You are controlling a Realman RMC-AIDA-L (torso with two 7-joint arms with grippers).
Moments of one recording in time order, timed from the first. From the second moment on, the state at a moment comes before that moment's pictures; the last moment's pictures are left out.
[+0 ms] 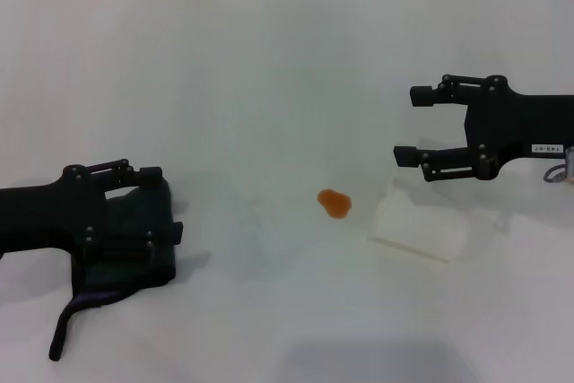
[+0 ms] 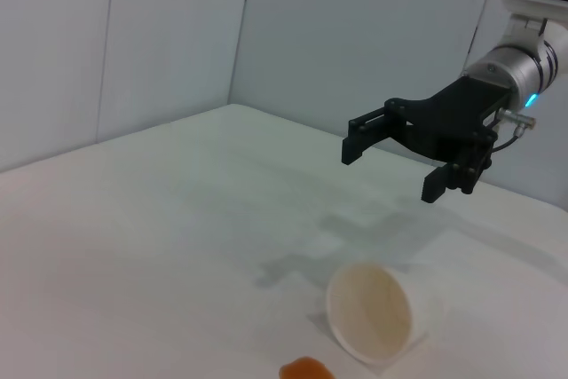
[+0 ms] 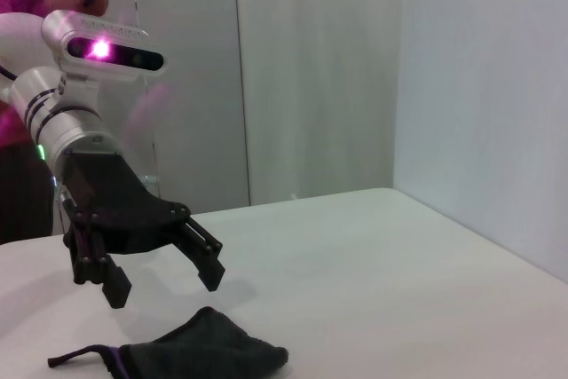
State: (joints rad) left arm -0.39 -2.00 0.76 0.73 1.98 1.75 -1.36; right arm 0.35 2.01 -1.16 -1.01 -1.64 -1.45 1.40
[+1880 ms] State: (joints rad) left arm -0.39 -2.00 0.75 0.72 1.97 1.75 -1.37; right arm 0.36 2.01 -1.34 -1.63 -2.23 -1.56 2.20
